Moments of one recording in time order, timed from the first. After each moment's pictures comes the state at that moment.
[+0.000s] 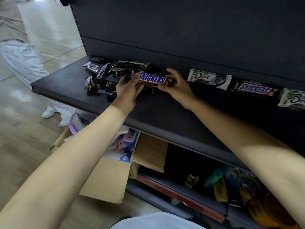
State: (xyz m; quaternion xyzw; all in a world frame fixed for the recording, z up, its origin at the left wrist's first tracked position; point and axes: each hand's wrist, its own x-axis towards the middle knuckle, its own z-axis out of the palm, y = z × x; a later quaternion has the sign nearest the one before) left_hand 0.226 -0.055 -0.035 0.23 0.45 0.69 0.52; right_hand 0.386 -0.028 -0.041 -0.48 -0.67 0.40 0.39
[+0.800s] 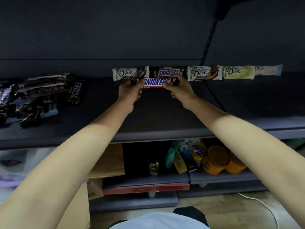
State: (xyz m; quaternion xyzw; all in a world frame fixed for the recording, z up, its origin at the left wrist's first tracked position) left_hand 0.417 -0.066 -0.034 0.49 0.49 0.45 0.57; right_hand 0.579 -0.108 -0.035 -0.65 -0.45 0.34 0.51
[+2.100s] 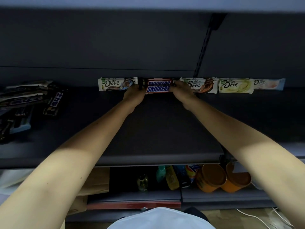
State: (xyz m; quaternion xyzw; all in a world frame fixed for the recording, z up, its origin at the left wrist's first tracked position) left_hand 0.492 -0.021 -0.030 0.67 0.54 0.30 0.41; right_hand 0.653 -0.056 -0.029 -0.71 -0.47 0.31 0.42
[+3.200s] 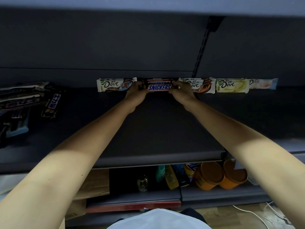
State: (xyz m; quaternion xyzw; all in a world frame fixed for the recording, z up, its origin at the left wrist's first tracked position) left_hand 0.490 -0.015 -0.031 0.67 0.49 0.31 0.46; right_hand 0.645 -0.068 -0.022 -0.73 -0.47 0.26 0.42
